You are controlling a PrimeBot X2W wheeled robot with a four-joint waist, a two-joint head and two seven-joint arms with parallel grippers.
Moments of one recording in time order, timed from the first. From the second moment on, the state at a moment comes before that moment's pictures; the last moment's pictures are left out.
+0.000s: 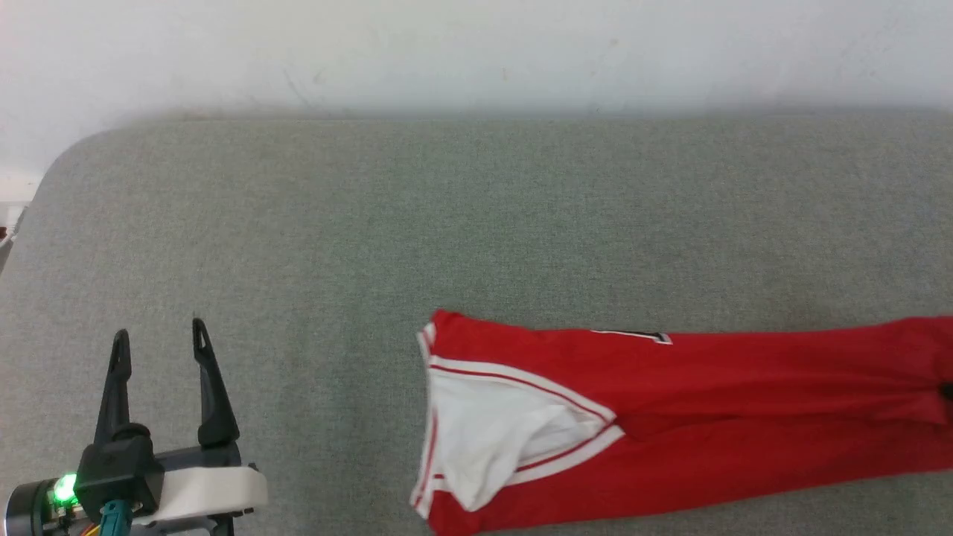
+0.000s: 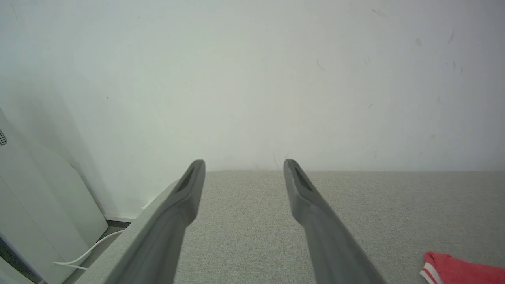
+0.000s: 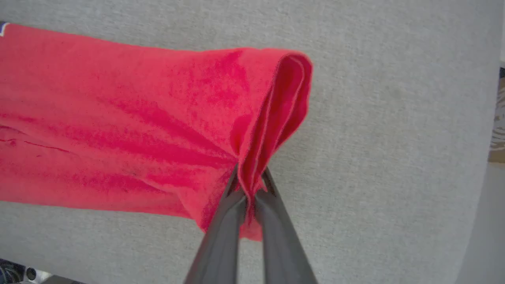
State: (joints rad) left arm 0.08 0.12 0.08 -0.14 -0.03 0.17 -0.26; right arm -0.28 -0.92 0.40 0.26 0.92 0.13 0.61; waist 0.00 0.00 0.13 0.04
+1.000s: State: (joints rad) left arm 0.05 0.10 0.03 -0.11 -0.01 0.13 -0.26; right arm -0.52 -0.72 0.76 -0.27 0.86 0.13 0.69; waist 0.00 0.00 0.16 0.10
